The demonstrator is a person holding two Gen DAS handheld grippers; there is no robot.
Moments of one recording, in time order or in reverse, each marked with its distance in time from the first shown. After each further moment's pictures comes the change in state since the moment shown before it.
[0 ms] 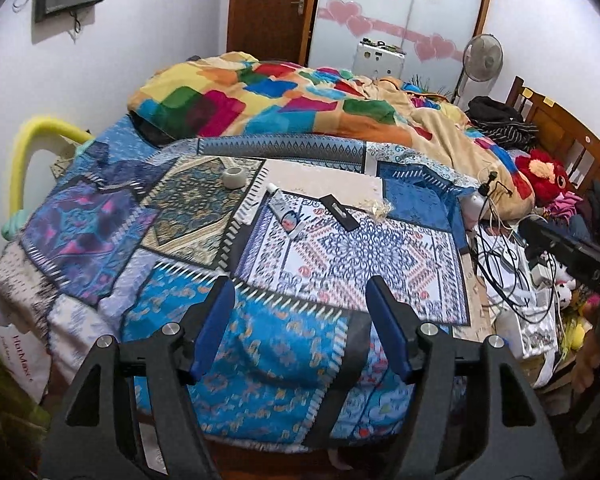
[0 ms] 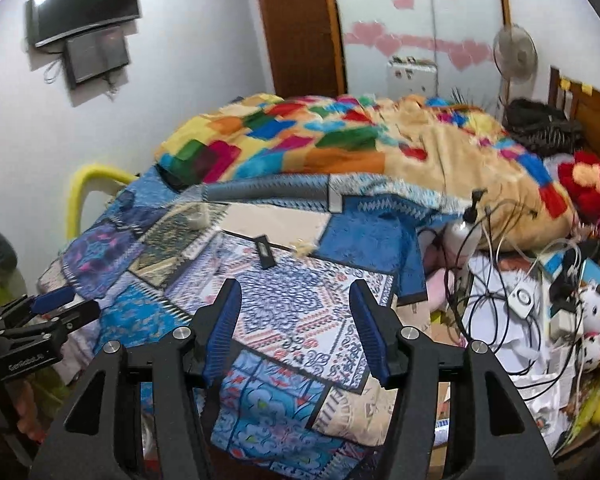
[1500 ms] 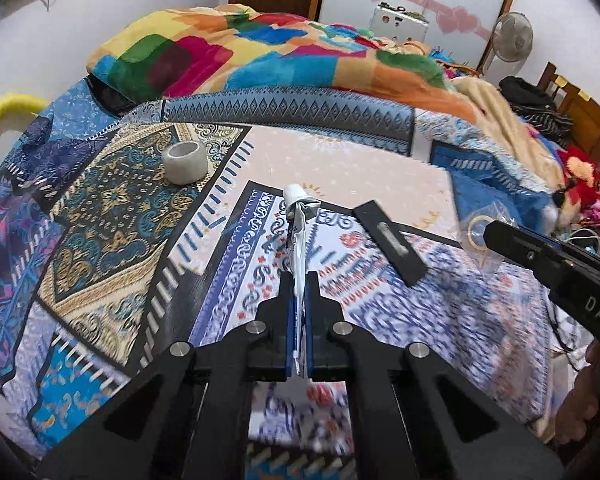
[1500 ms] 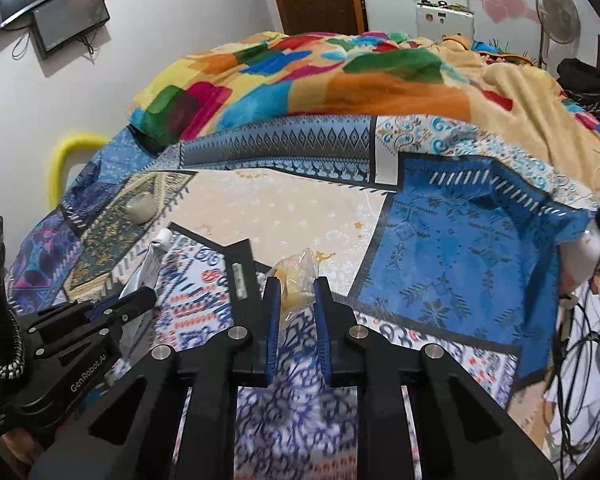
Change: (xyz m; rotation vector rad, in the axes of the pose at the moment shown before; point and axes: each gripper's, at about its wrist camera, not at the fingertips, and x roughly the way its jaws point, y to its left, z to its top) left arm 0.183 0.011 0.042 -0.029 0.113 0.001; right arm 0.194 0.004 0.030 -0.004 0.165 0.084
